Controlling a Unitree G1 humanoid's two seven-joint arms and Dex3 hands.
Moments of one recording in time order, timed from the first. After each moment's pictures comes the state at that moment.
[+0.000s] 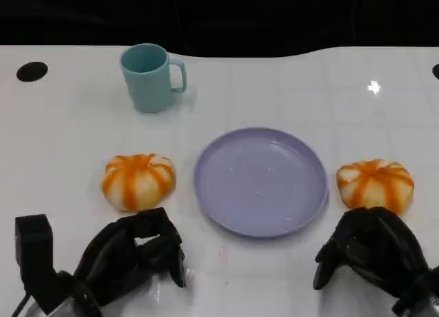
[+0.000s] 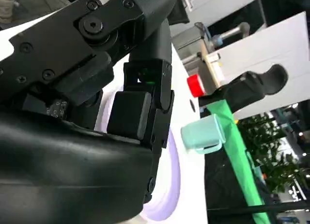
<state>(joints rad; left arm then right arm) -0.28 0.02 0.16 0.83 -0.37 -0.16 -0.89 -0.18 0.00 -0.13 0.58 0.43 -0.17 0.79</state>
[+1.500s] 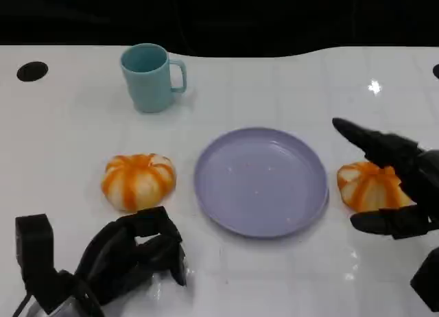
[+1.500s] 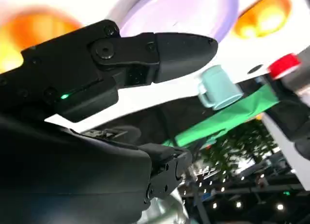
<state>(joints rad) -0.29 0.02 0.16 0.85 -0.37 -0.18 -0.89 -0.32 -0.37 -0.02 0.55 -0.65 -0.87 -0.06</state>
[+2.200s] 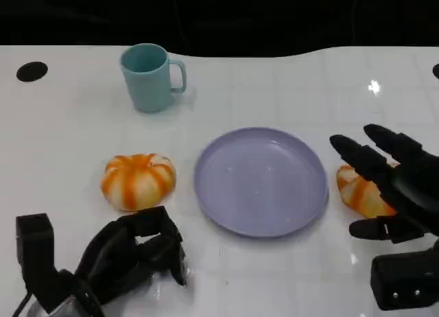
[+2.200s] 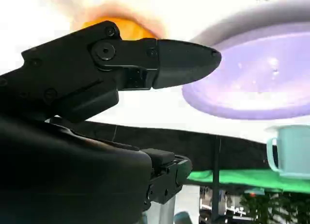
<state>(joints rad) -0.29 0.02 0.16 0.85 -0.37 -0.18 -0.89 -0.35 -0.47 0.27 0.48 -0.91 -0.45 -0.21</state>
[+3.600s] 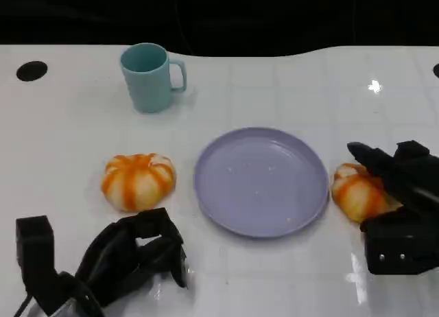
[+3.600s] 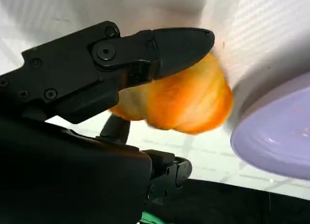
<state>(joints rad) -0.28 0.02 0.15 0.82 -0.37 -0.18 -0.89 -0.62 -0.43 0.49 1.03 -0.81 -0.42 -0.28</state>
